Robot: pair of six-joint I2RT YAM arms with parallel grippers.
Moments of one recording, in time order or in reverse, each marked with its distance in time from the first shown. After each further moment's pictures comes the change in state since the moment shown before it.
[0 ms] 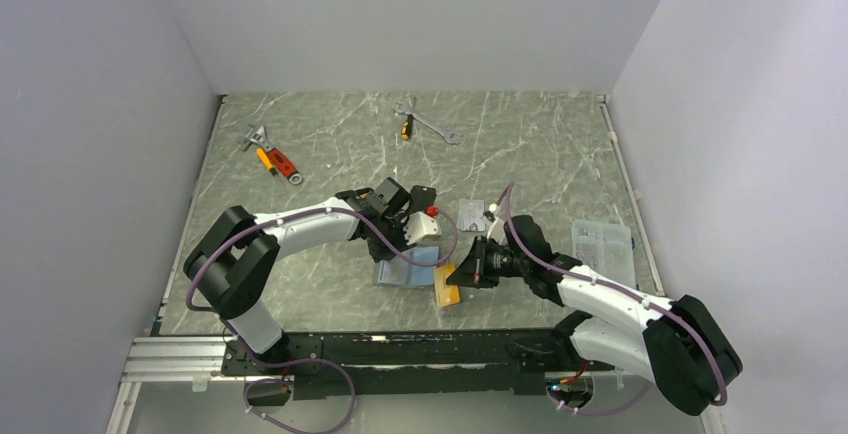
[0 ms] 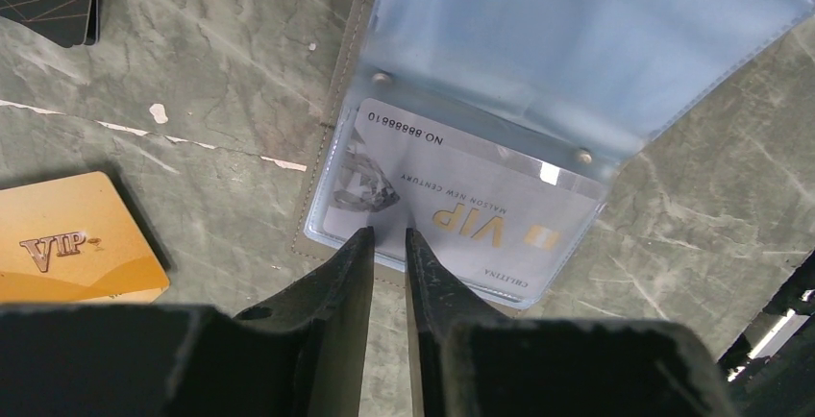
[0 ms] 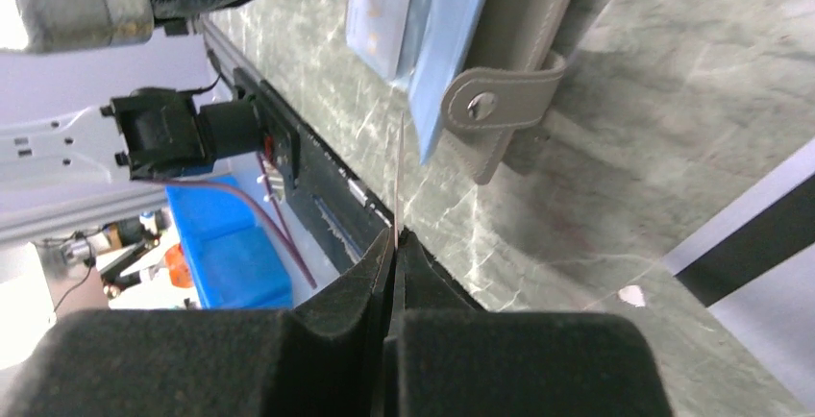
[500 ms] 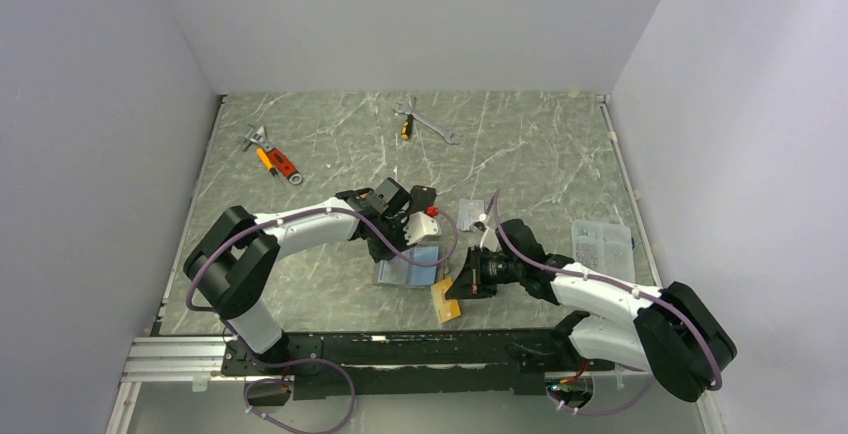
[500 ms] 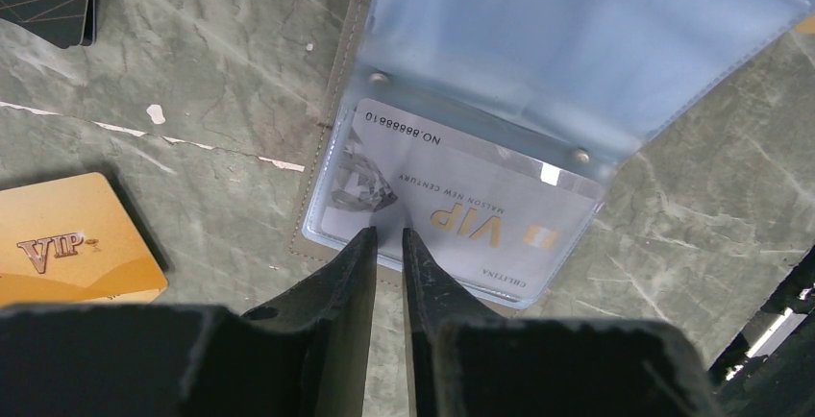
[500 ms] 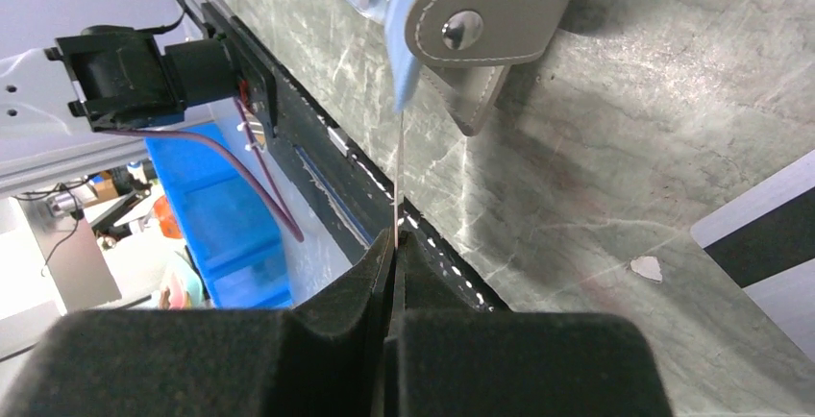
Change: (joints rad) left arm -0.001 0.000 0.000 -0.001 0.003 0.000; right arm 0.043 0.053 -0.002 -0.034 -0.081 -0.028
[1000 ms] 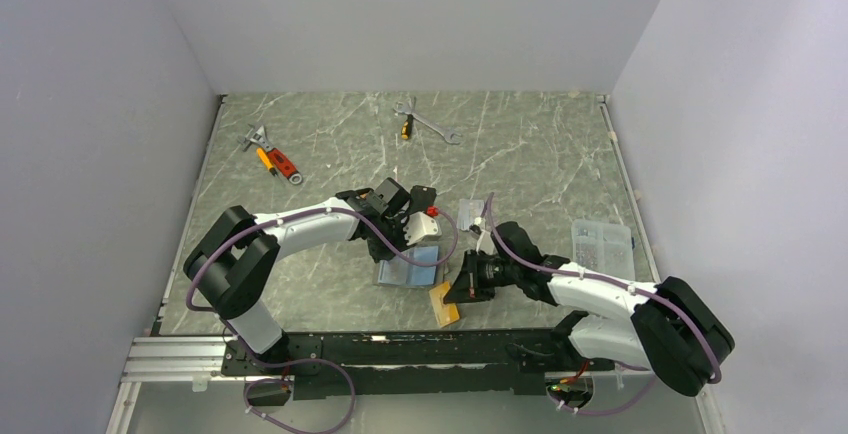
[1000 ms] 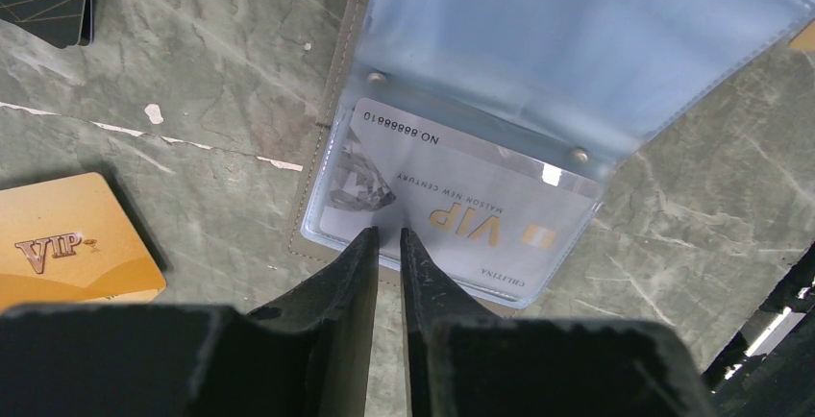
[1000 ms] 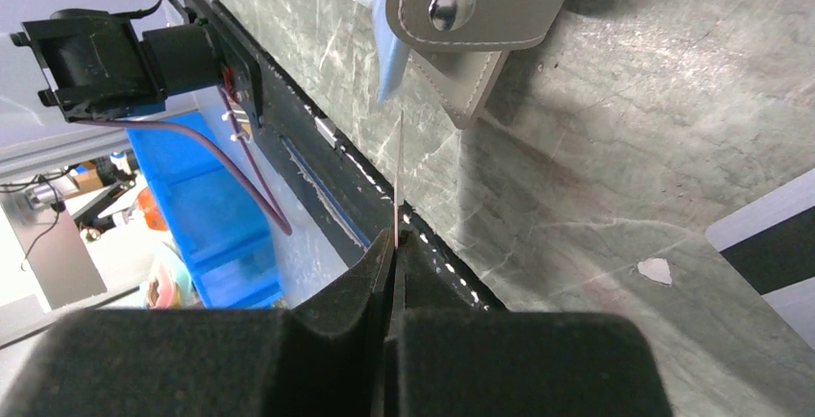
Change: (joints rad) left arm 0.000 0.000 0.000 -0.003 0.002 0.000; right arm 0.039 0.035 0.000 0.008 0.020 -0.003
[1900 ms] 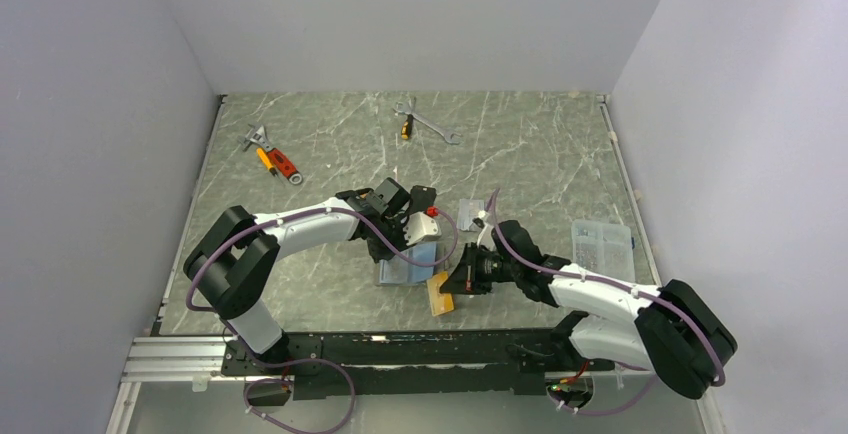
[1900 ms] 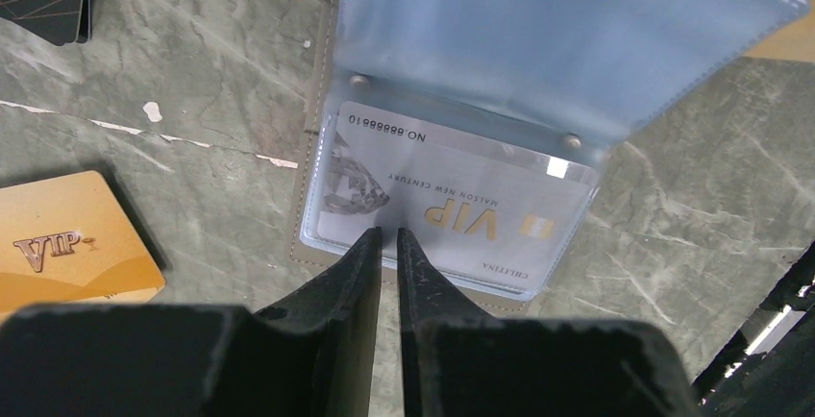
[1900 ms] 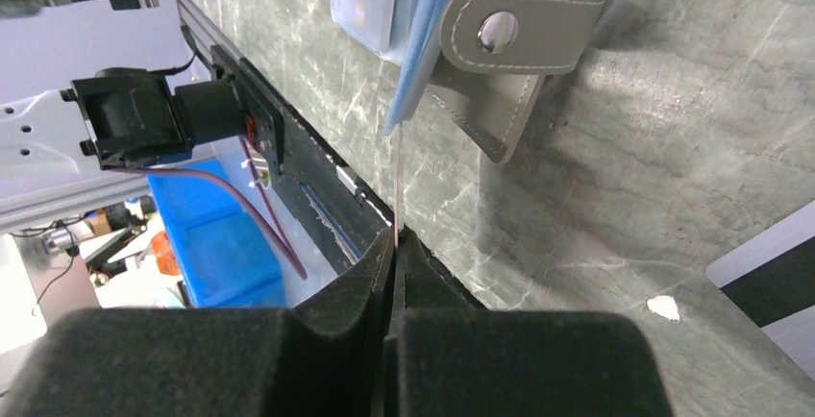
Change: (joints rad) left arm 0.000 0.000 0.000 -0.002 0.000 0.000; right arm 0.017 -0.013 0.000 0.074 0.081 0.064
